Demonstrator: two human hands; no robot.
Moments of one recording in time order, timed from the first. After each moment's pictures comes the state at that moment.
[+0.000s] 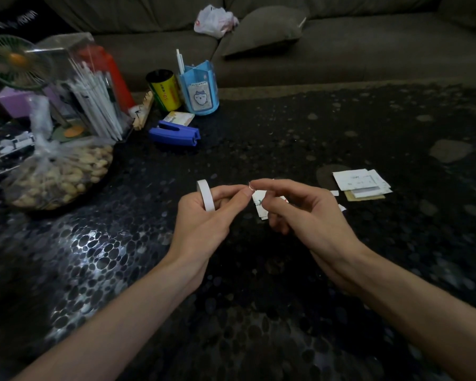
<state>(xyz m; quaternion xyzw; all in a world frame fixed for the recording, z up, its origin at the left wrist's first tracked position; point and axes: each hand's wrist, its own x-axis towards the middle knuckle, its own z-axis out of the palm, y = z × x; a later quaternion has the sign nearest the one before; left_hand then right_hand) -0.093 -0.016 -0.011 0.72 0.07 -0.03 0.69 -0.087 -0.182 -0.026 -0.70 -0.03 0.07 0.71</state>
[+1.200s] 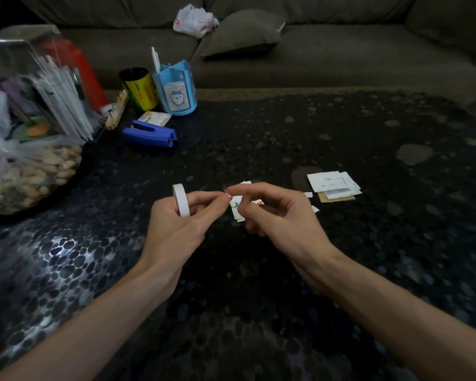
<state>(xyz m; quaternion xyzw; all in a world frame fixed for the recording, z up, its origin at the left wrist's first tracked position) -0.093 -0.019 -0.017 0.72 0.07 -0.01 0.69 -0.090 -0.185 -0.025 -0.71 -0.04 0.05 0.70</state>
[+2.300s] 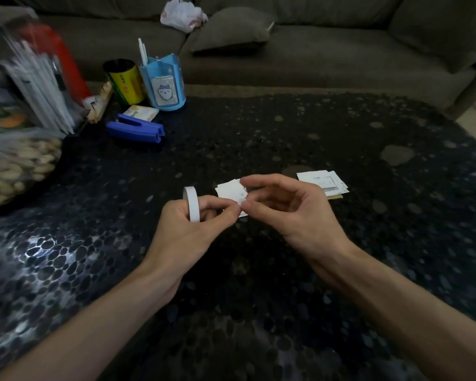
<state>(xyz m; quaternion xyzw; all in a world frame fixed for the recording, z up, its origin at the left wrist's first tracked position) -0.096 -0.031 -0.024 0.72 0.03 -0.06 0.69 -0.087 -0.211 -0.029 -0.71 -0.06 0.01 0.70</state>
